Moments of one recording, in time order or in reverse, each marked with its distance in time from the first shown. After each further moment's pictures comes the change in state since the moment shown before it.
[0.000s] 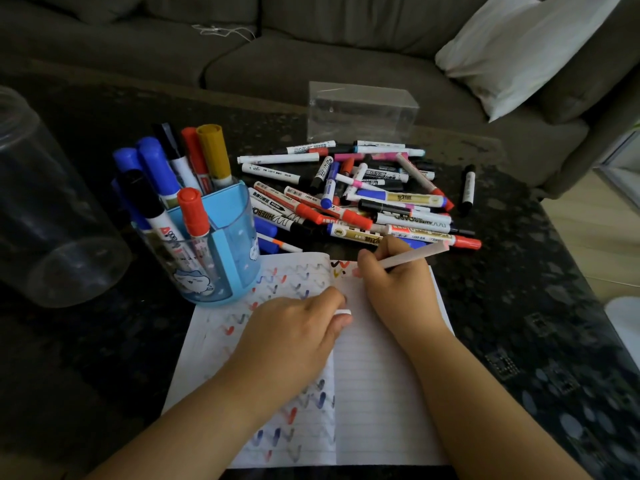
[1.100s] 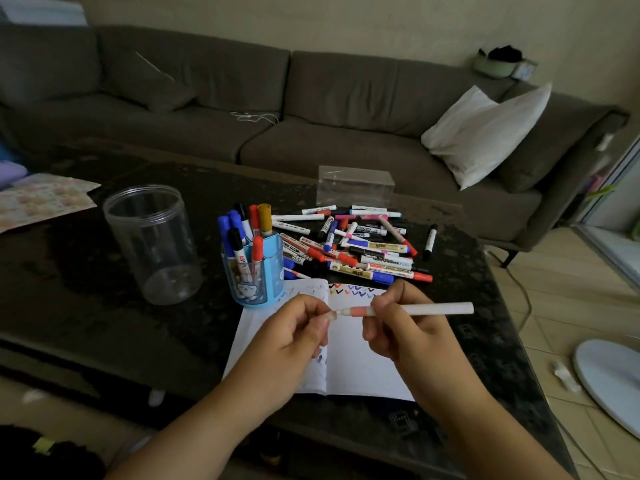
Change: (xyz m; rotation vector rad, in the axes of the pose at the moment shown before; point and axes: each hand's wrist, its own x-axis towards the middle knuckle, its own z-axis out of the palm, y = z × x) left_hand -0.039 0.098 -0.131 -0.799 -0.029 -0.568; right_hand -0.131 -0.134 -0.089 0.468 -0.307 0.066
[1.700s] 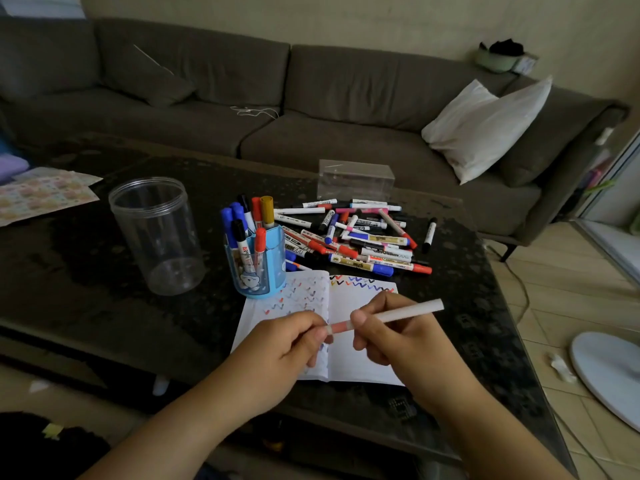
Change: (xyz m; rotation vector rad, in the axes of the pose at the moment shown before) left_hand -0.018 0.004 -0.015 0.269 -0.169 0.081; right_hand -0.013 0.001 0.001 -0.195 -0.108 0.096
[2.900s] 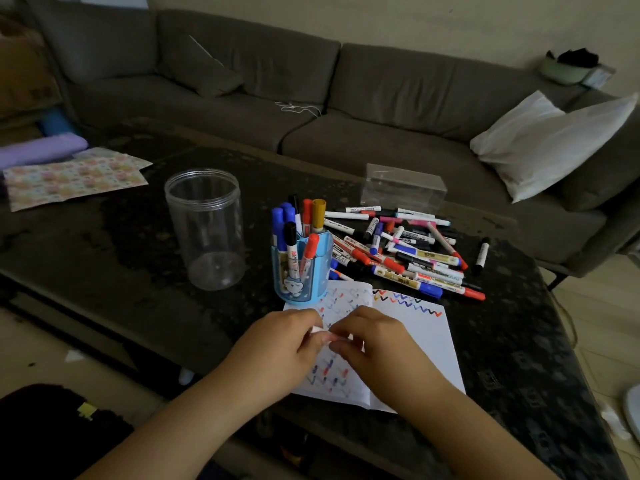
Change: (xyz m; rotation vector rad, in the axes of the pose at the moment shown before) left_hand 0.016 -0.042 -0.032 0.423 0.151 -0.081; right_hand 0.074 0.038 0.051 -0.941 -0.195 -0.393
